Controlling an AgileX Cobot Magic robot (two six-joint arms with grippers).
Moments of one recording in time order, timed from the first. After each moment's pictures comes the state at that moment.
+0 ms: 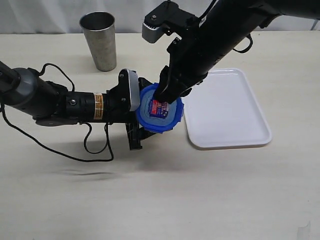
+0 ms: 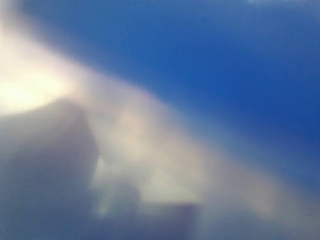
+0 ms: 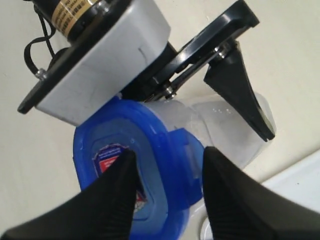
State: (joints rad) left arm -0.43 2.18 -0.94 1.08 -0.99 0.01; right arm 0.50 1.76 -1.35 0.41 0.93 -0.76
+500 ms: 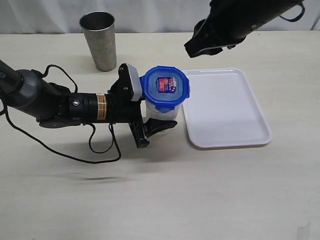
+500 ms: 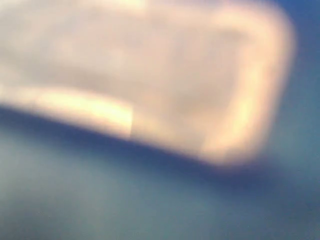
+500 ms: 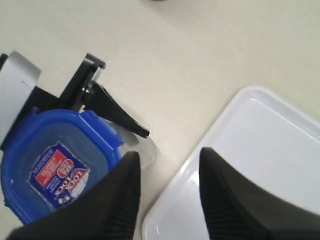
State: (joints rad) left arm -0.45 2.18 -0.94 1.02 -0.98 -0.21; right arm 0.38 1.62 -1.34 0.30 0.80 -0.49
